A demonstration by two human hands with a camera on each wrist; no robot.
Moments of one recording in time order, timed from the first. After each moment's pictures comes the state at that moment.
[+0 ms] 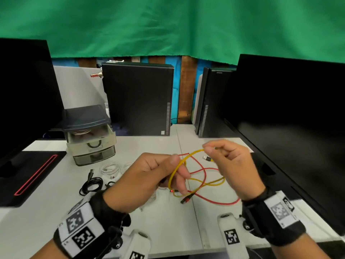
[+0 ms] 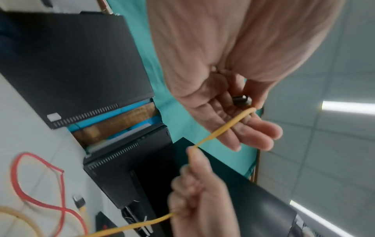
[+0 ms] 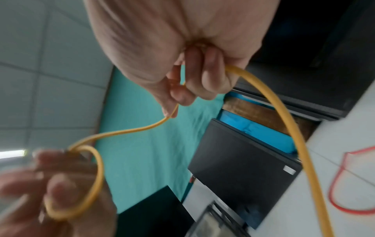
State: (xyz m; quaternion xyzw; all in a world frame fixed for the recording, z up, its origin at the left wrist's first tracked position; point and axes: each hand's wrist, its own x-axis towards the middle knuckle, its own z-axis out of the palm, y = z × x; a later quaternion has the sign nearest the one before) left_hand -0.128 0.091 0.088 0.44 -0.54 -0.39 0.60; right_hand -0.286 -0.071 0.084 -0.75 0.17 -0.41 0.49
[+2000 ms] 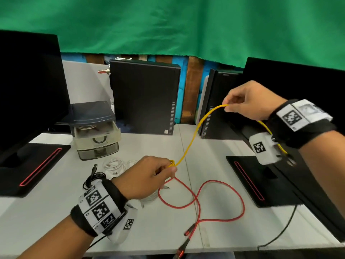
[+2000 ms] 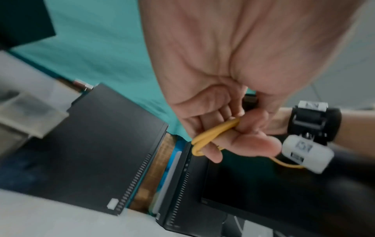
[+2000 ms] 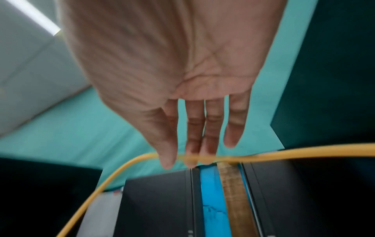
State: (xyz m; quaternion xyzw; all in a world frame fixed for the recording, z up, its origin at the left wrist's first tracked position) left_hand -0.085 0.074 0.054 0.67 -0.63 -0.16 0.37; right_hand -0.257 -0.168 0.217 -0.94 0.27 -0.19 0.10
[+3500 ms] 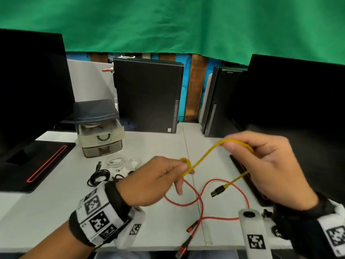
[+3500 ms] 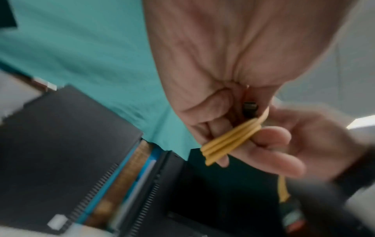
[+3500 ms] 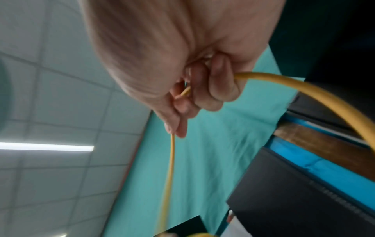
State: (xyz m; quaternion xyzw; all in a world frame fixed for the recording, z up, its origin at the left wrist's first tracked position) left_hand -0.112 0.087 0.072 0.60 -0.65 -0.24 0.41; right_hand -0.318 -0.035 0.140 -0.84 0.09 -0.40 0.36
